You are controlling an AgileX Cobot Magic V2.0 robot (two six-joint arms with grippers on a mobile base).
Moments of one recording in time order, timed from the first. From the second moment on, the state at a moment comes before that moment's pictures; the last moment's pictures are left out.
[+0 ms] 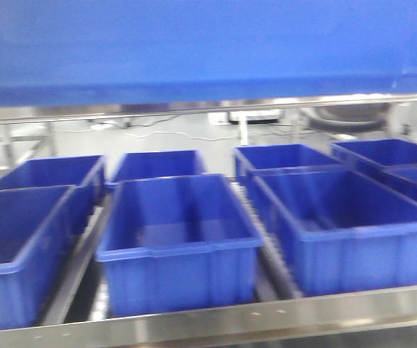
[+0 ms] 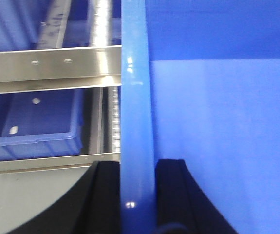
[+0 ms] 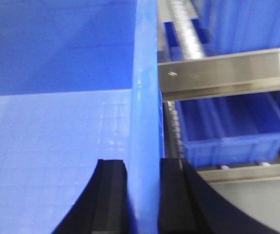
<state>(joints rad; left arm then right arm) -0.77 1.29 -1.59 0.69 1.28 -0.83 0.93 1.22 -1.47 -0.56 1.03 0.78</state>
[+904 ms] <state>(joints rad) -0.77 1.29 -1.59 0.69 1.28 -0.83 0.93 1.22 -1.47 -0.56 1.03 0.78</state>
